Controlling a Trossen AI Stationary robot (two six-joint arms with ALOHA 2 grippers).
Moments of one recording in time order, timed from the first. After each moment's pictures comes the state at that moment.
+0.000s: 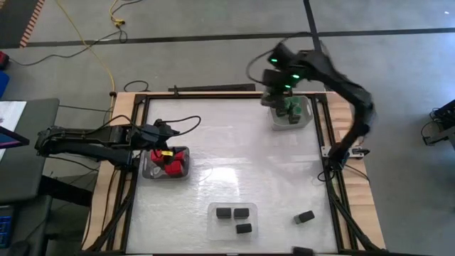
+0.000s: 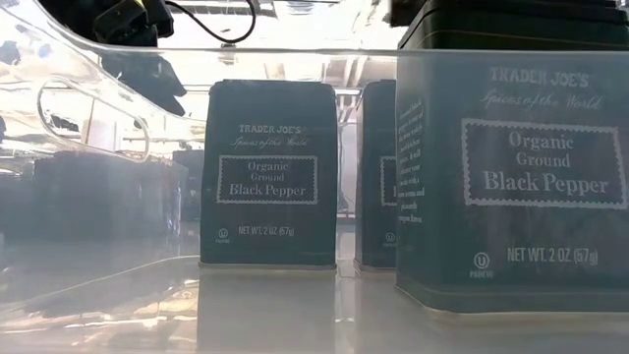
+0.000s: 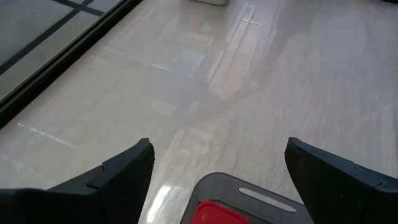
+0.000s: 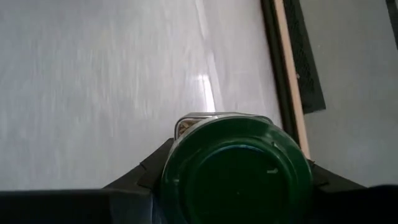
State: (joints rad) left arm 0.02 0.74 0.66 -0.52 -0.31 -0.27; right arm -0.60 1.67 1.95 -1.38 -0.10 -0.44
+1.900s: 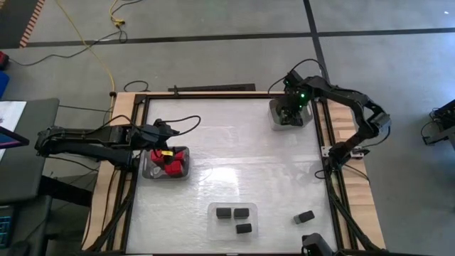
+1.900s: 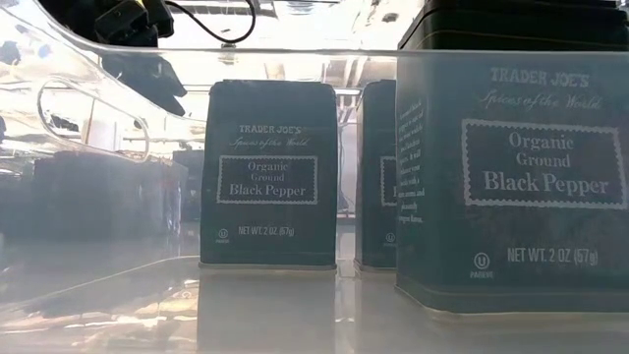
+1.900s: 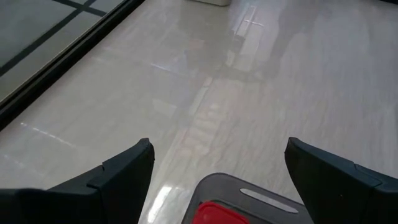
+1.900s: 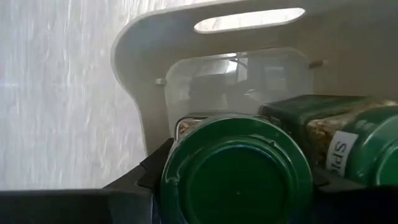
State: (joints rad) left arm 0.02 0.74 0.66 -0.52 -0.32 -0.27; right arm -0.93 1.54 1.05 -0.88 -0.22 -0.95
